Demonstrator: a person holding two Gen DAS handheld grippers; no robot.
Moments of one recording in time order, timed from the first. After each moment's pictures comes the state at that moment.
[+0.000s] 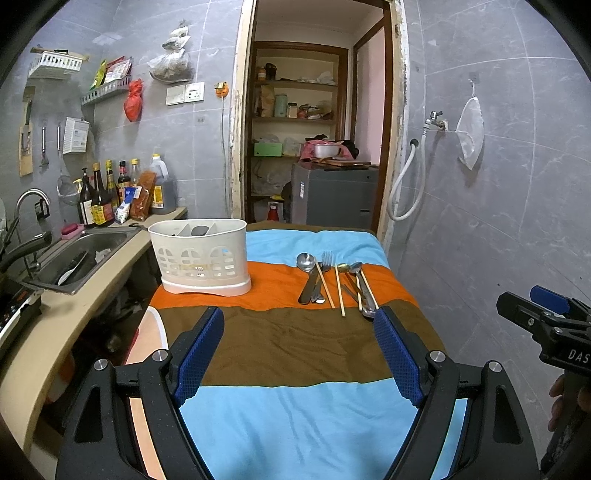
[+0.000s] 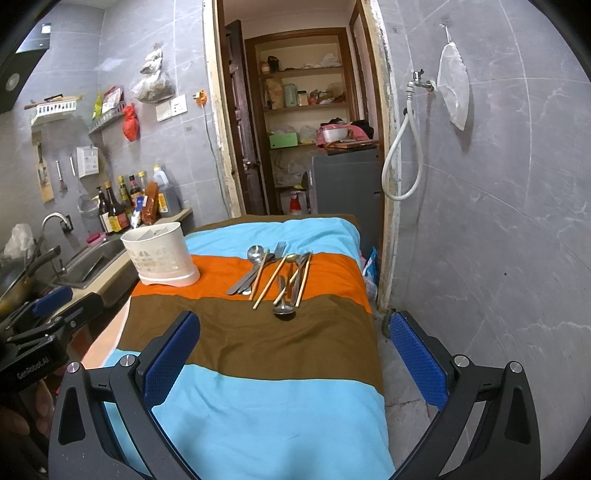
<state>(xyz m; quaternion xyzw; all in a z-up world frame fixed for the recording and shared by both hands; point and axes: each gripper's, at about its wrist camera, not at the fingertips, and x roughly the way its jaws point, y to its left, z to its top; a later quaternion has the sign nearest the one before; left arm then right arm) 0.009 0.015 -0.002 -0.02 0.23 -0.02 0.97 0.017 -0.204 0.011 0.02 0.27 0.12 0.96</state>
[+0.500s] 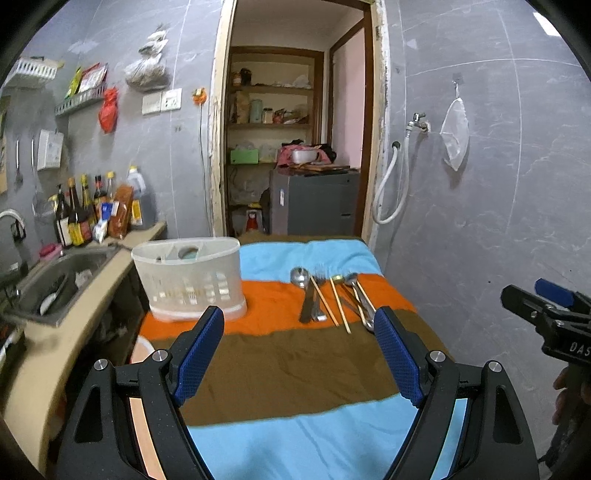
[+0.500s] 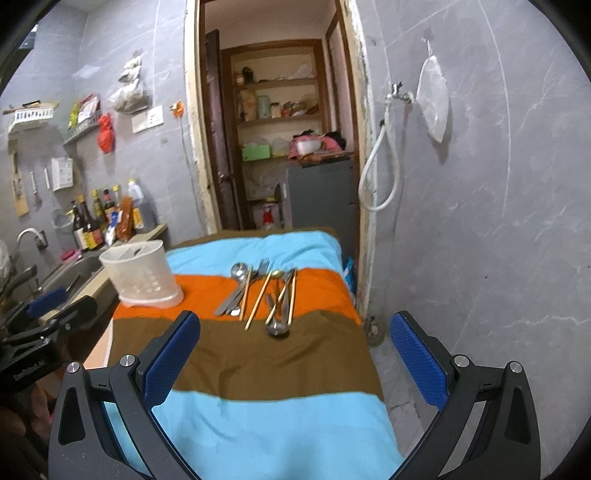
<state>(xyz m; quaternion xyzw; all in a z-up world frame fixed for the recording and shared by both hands) 0.042 0.048 0.006 0.00 0.21 -0.07 0.97 0.022 -0.174 0.023 0.02 0.24 0.05 0.97</state>
